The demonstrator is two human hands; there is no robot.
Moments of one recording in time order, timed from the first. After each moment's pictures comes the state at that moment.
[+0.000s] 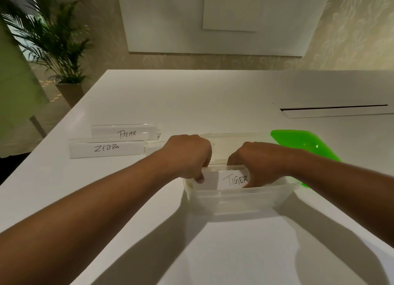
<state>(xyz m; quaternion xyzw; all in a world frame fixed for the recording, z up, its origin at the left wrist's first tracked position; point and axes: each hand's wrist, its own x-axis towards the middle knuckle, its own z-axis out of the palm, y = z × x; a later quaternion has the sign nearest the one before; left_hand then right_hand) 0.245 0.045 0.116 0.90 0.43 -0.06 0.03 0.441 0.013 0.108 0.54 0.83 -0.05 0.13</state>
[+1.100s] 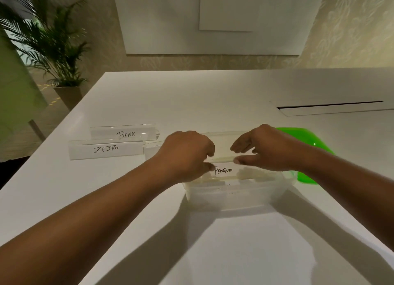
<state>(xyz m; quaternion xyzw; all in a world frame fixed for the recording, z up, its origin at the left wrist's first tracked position) 0.238 0.028 0.118 0.91 0.41 0.08 -0.02 0.453 -0.006 0.126 0.62 0.77 -0.09 -0.10</state>
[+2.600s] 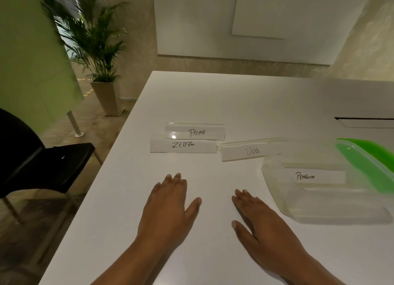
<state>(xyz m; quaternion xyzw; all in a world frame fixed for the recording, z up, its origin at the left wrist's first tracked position) 0.000 0.004 -0.020 0.78 0.58 0.20 0.07 0.228 -0.063 -0.012 0.63 0.76 -0.11 -0.14</state>
